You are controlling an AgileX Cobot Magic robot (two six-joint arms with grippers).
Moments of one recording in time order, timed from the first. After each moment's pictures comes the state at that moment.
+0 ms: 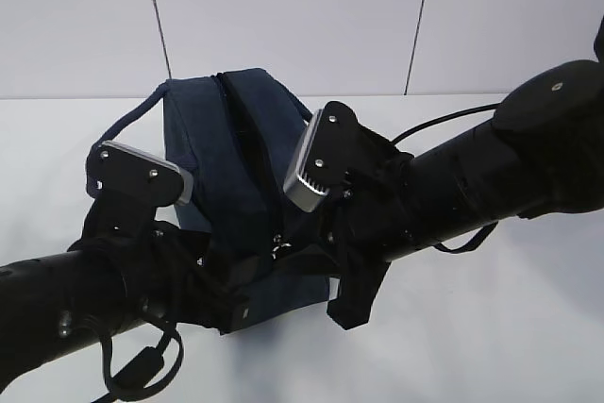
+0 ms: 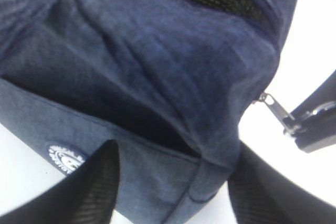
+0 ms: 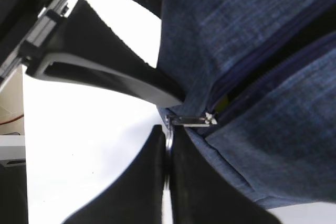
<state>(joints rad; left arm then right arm) -0.90 1.59 -0.49 -0.53 -0.46 0.19 0.52 1.68 -0.91 1.23 0.59 -1.76</state>
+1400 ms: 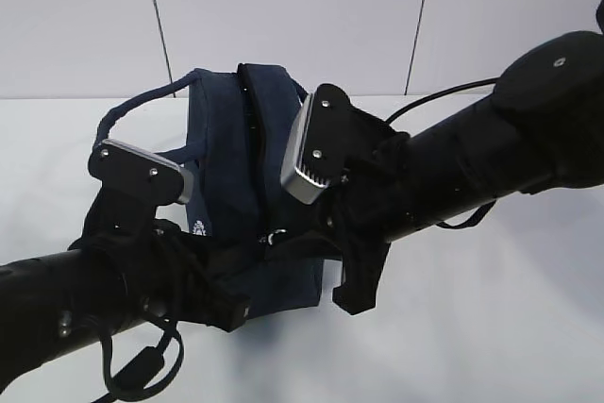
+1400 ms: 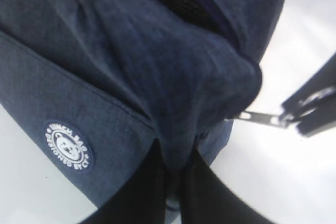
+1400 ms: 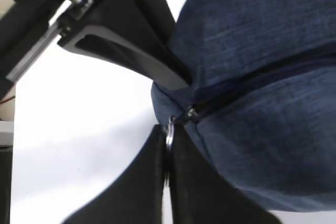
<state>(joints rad) -0.90 1.59 -0.49 -0.51 -0.47 0.19 0.52 1.67 -0.96 1.13 0.61 -1.76</state>
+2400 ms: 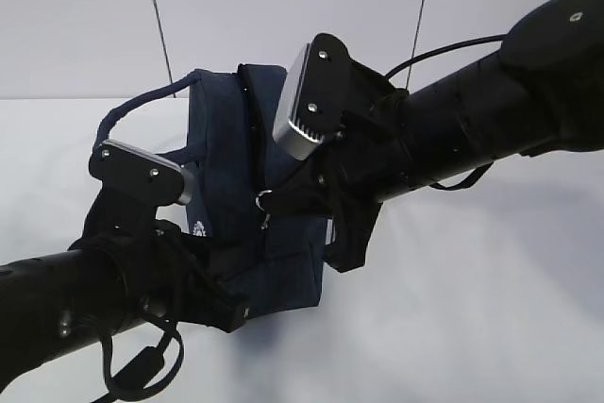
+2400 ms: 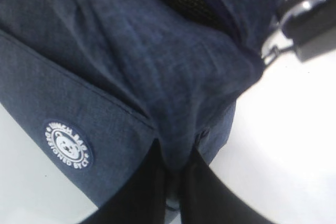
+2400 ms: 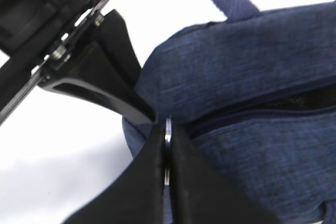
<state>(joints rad) -0.90 1.59 -0.49 -0.51 -0.46 0.19 0.52 1.64 -1.03 1.11 0.60 -1.75</state>
